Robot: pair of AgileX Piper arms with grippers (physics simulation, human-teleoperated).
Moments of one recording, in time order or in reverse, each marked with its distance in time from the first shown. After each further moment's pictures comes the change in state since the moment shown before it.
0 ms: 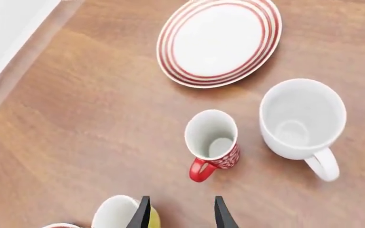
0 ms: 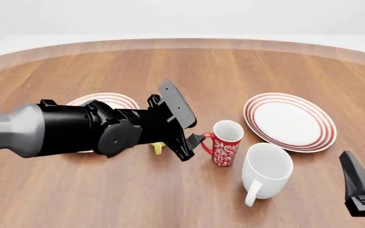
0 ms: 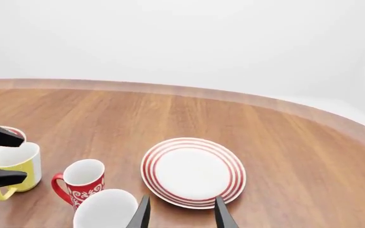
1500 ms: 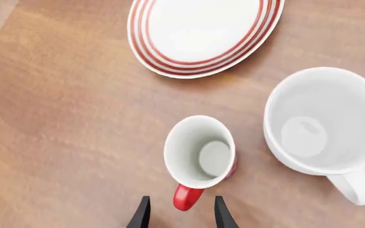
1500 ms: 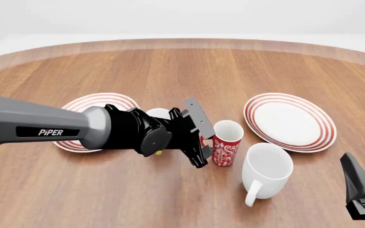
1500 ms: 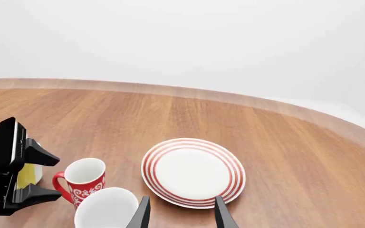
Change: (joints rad) left arm -0.012 0.261 -0.149 0.013 0.036; right arm 0.005 -0.046 0.000 0.039 -0.009
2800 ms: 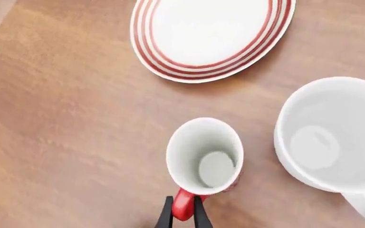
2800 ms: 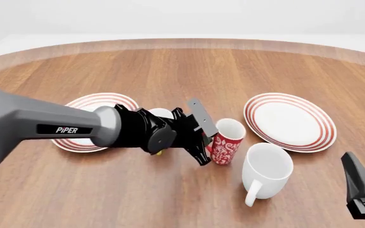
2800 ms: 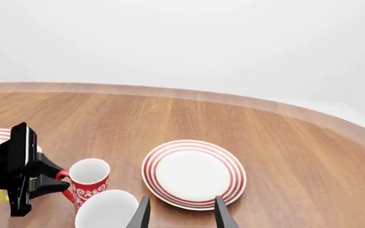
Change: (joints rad) left arm 0.007 0.058 -0.047 -0.016 0.008; right arm -0.002 0.001 -0.001 -0.009 0.012
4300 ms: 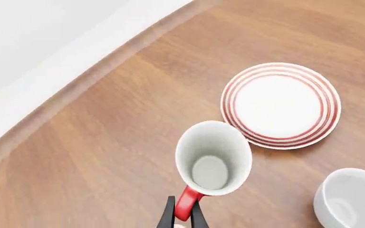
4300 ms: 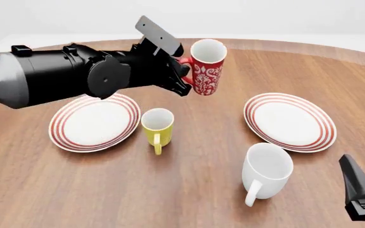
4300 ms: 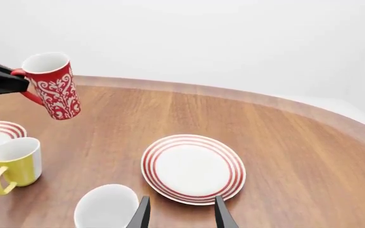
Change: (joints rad) left arm 0.142 -0.324 -0.074 0.098 -0.192; right arm 0.000 0.001 0.001 0.025 -0.013
